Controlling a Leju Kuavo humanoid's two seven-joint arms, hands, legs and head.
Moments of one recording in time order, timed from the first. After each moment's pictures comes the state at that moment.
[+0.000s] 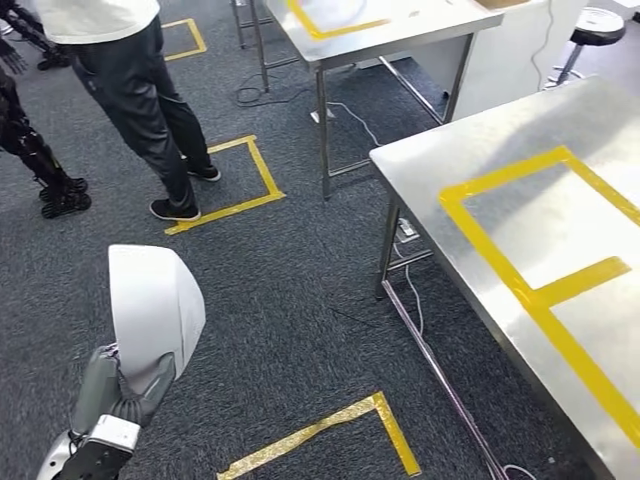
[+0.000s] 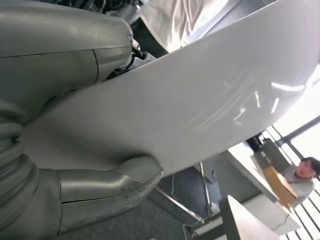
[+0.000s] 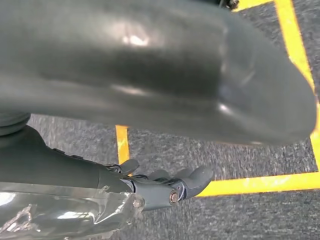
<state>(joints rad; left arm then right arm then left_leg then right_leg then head) 0.43 -0.01 0.02 -1.94 -0.66 0.33 -0.39 -0.05 0.17 -0.35 -0.19 0.65 -0.19 -0.29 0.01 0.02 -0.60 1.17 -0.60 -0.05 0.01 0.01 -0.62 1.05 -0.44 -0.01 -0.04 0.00</state>
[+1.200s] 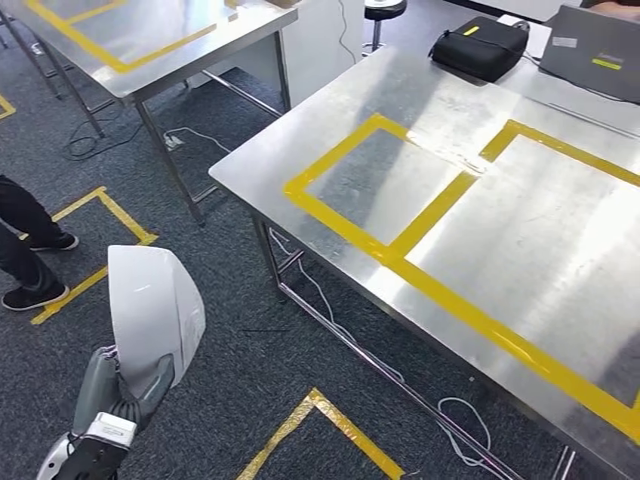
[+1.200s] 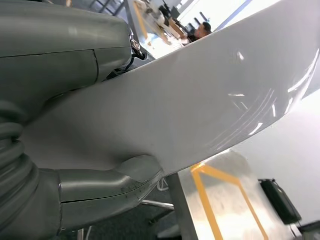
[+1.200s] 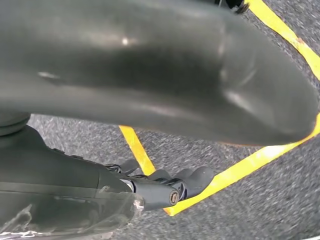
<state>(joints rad) 0.43 -0.01 0.02 -1.93 -0.65 0.31 -0.37 -0.05 0.18 -0.36 -0.19 0.64 -0.19 -0.29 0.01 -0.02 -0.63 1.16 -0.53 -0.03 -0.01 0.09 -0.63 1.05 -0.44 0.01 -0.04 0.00</state>
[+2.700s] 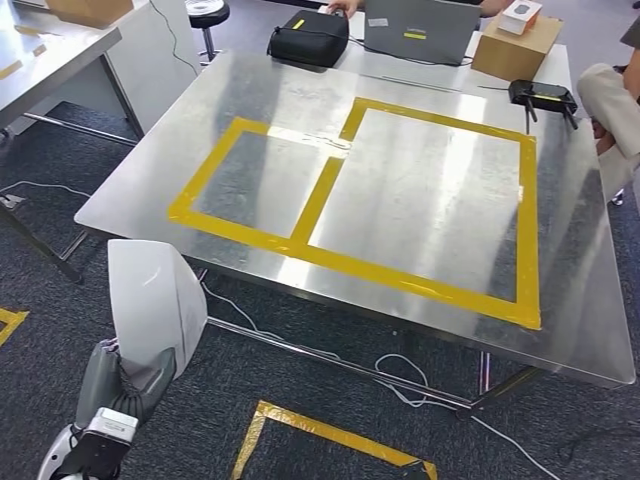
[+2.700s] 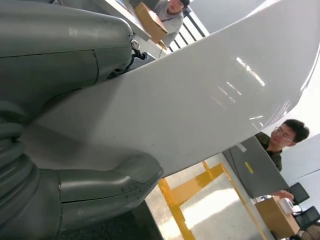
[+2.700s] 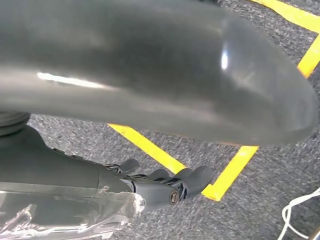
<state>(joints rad) 0.40 -0.01 0.00 -1.92 -0.63 0.34 -0.38 -0.07 0.17 -0.36 -0.20 0.66 -0.21 -0.30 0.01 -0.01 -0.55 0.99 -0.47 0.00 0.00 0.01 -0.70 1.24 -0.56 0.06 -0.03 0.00</state>
